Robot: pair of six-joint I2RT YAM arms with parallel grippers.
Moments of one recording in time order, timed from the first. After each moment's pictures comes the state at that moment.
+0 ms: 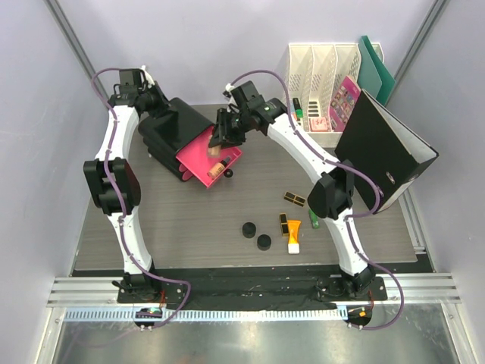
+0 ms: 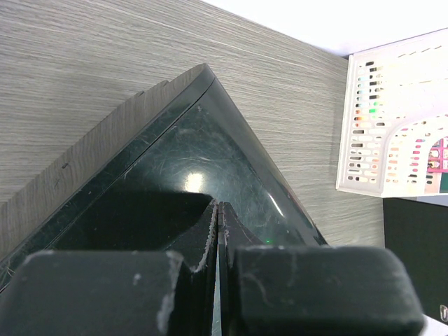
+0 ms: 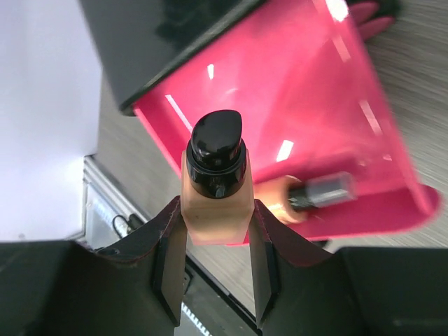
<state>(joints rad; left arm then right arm) 0.05 2.12 2.06 -0.64 0.39 -0.45 0.64 2.26 2.37 -0.90 -0.38 0.58</state>
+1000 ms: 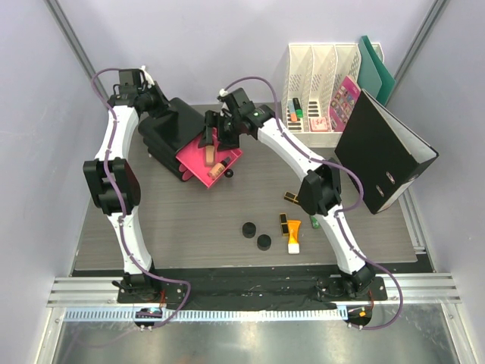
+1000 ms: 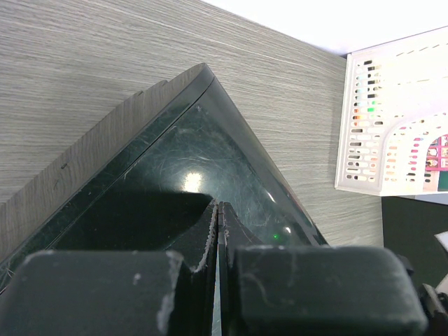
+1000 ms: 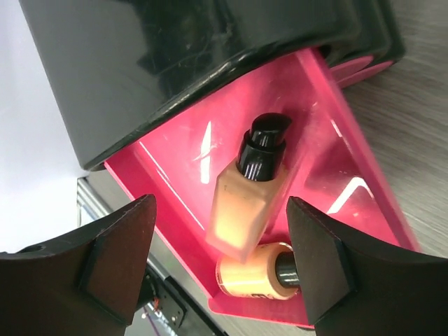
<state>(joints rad) 0.05 2.12 2.06 -0.63 0.40 -0.45 0.66 2.41 2.45 -0.80 -0.39 0.61</state>
